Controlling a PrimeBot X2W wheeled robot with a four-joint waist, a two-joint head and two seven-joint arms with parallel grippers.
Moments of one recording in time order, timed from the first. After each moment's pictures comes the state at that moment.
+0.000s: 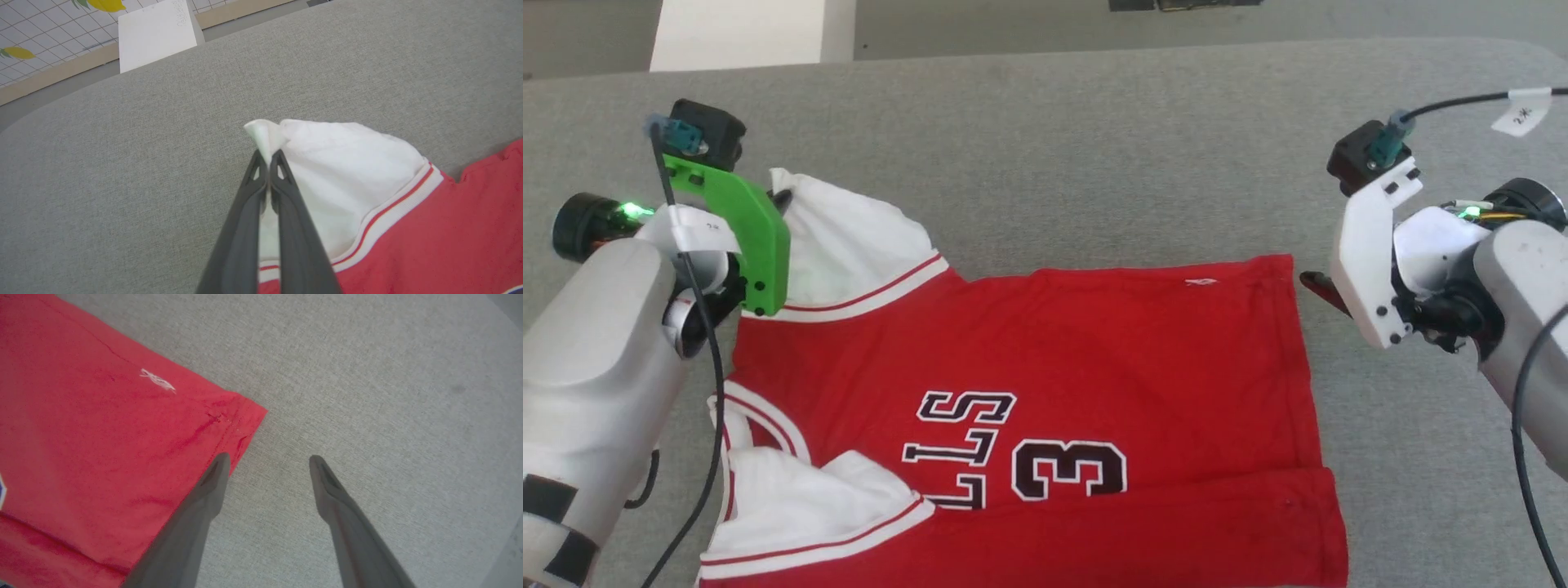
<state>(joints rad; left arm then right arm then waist) -0.89 0.55 -0.71 0.65 -0.73 -0.12 0.32 -0.83 -0.52 0.67 0.43 0.64 0.13 0.84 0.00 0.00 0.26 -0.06</state>
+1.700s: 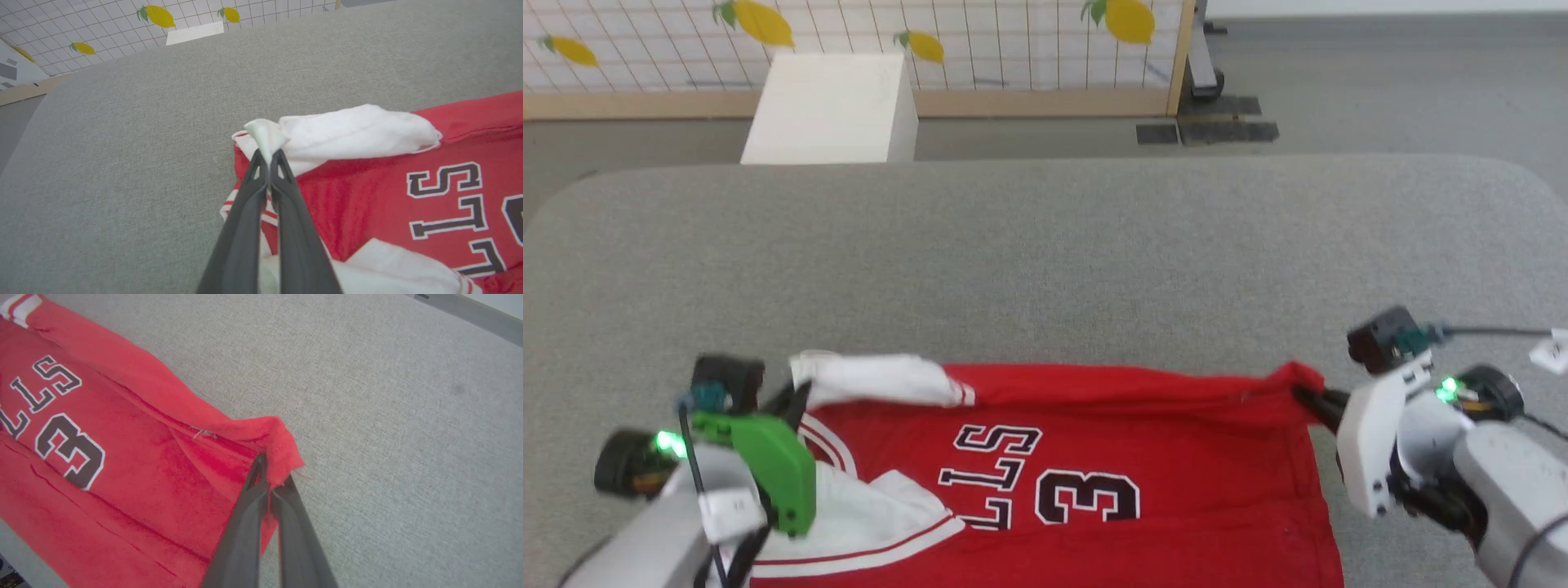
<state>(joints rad) -0.36 0.66 -0.70 0.27 -0.75 0.14 0.05 -0.48 -0.55 0.69 0.44 0.70 0.13 0.29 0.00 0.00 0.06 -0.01</state>
